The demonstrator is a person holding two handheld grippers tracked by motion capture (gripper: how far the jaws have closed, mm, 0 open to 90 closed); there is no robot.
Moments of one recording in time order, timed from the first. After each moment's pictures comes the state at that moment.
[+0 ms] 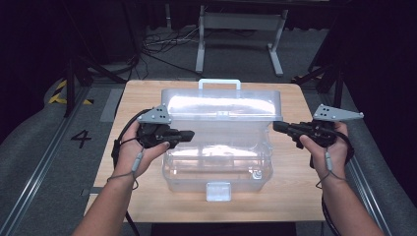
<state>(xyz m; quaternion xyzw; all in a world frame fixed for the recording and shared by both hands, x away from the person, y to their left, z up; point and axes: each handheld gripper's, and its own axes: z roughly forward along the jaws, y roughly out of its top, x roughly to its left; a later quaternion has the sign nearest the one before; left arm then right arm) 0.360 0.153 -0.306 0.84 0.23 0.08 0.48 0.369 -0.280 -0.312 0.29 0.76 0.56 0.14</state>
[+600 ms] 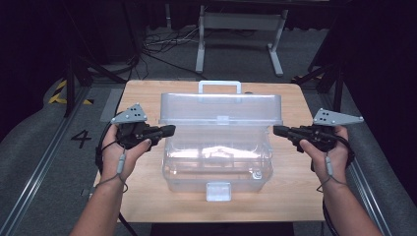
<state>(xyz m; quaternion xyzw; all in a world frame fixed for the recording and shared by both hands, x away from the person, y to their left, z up) 0.353 0.190 -0.312 0.79 0.30 0.11 0.52 0.362 -0.280 -0.316 0.29 0.77 0.55 0.15</state>
